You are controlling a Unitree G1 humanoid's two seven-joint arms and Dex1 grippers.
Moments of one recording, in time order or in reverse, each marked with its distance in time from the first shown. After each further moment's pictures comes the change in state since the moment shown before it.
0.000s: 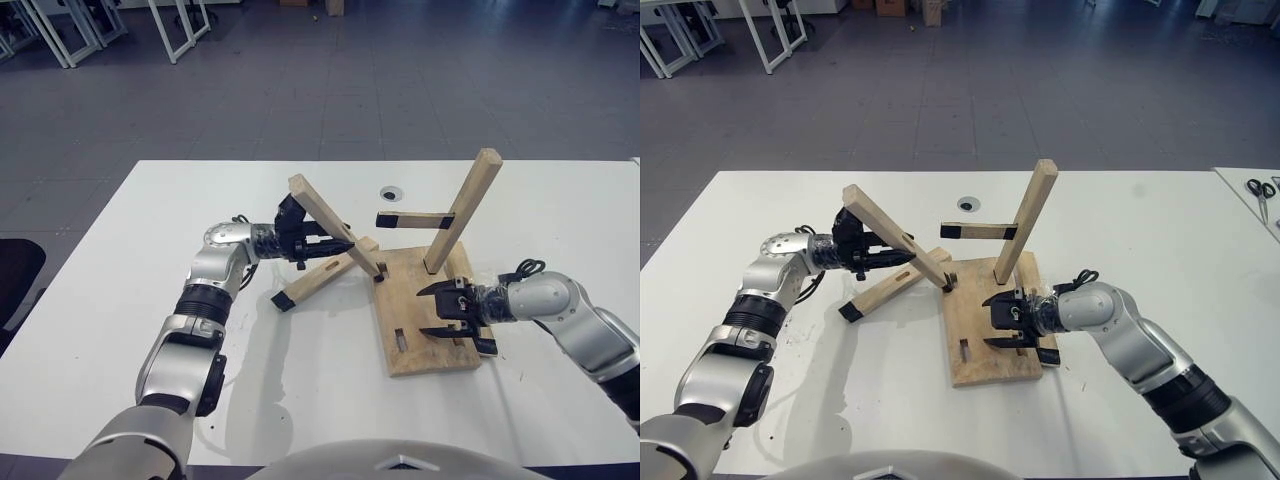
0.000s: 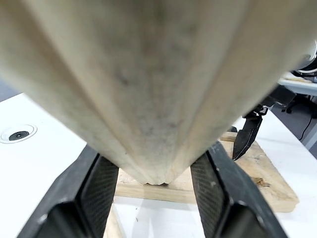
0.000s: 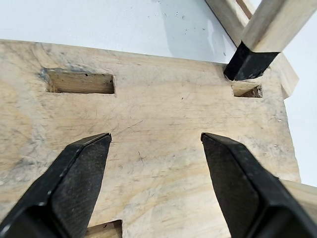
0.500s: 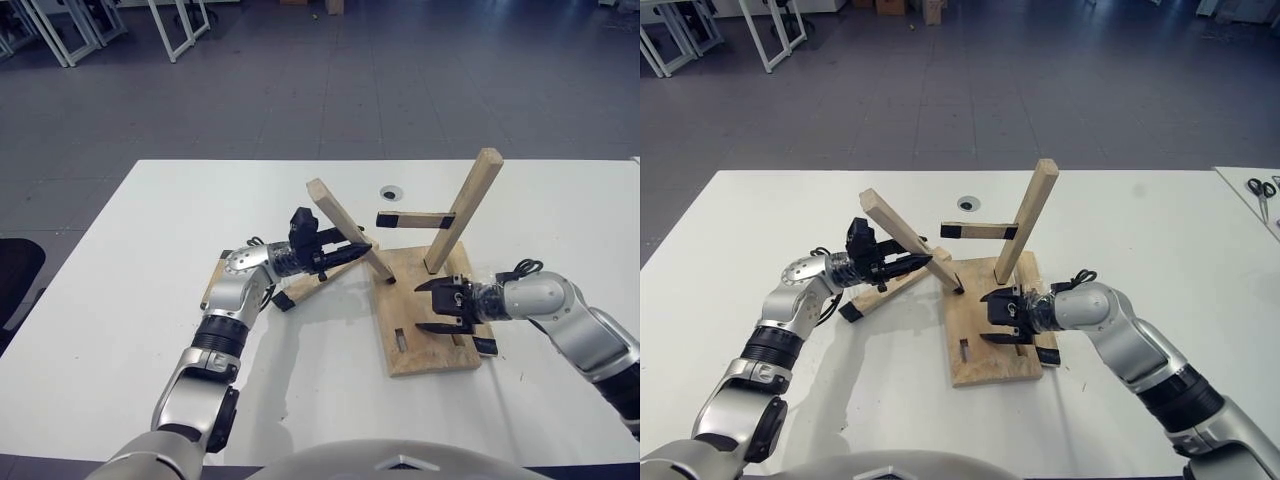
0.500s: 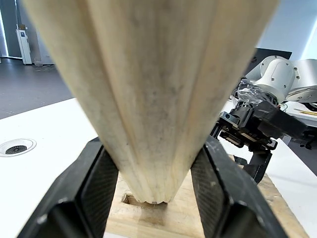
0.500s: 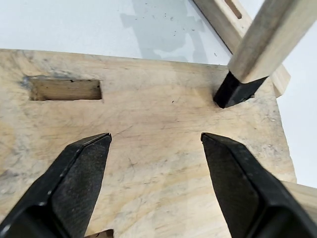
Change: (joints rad) left arm 0.181 -0.099 0.014 -0.191 -0.084 -0.031 0.189; right arm -0.006 0.012 0.003 -0.001 0.000 0.019 -0.019
